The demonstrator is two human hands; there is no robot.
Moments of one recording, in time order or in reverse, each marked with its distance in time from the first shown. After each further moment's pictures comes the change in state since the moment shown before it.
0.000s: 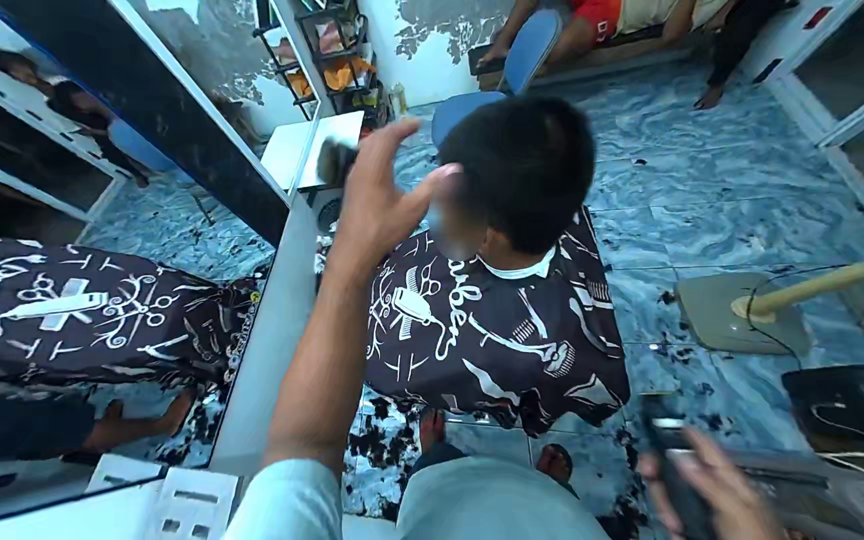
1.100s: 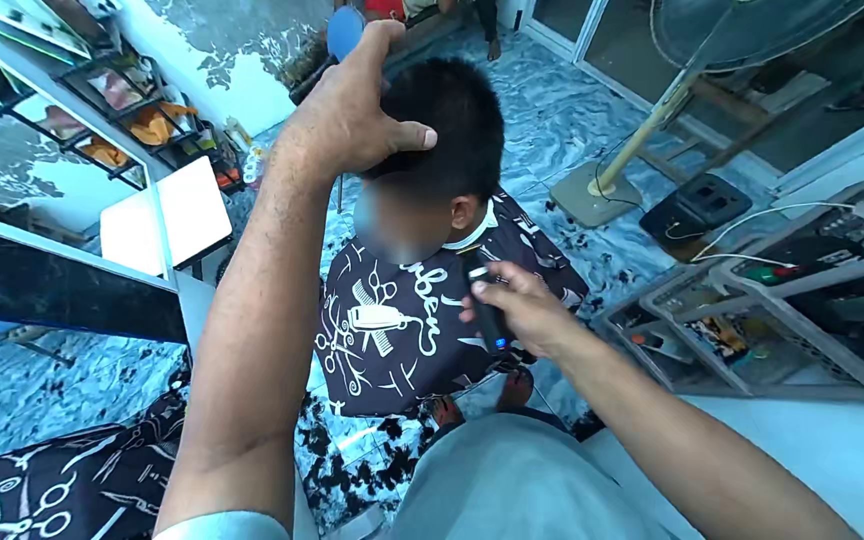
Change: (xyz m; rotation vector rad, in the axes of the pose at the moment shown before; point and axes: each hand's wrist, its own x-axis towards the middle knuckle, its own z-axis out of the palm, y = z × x) left_hand 0.112 0.005 0.022 0.087 -0.630 0.278; right_hand 0.125 -0.042 0.219 0.108 0.222 -0.139
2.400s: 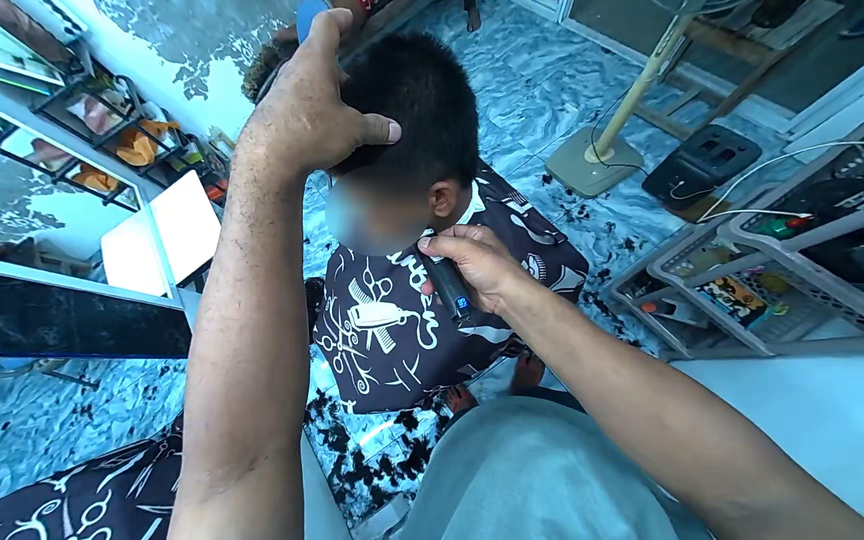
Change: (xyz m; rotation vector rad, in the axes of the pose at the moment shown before) left_hand 0.013 0.003 0.008 -0.004 -0.022 -0.058; right_hand 0.040 -0.035 0.037 0.245 0.070 0.060
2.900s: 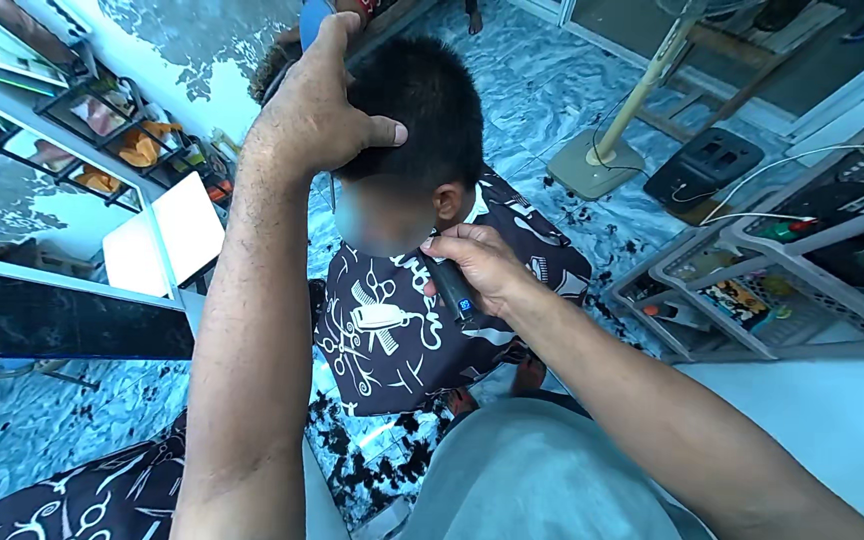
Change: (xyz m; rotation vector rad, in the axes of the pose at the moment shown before) left_hand 0.005 -0.003 -0.001 -0.019 -0.011 0.007; right_hand -0.003 -0.003 0.005 0.023 0.006 -0.044
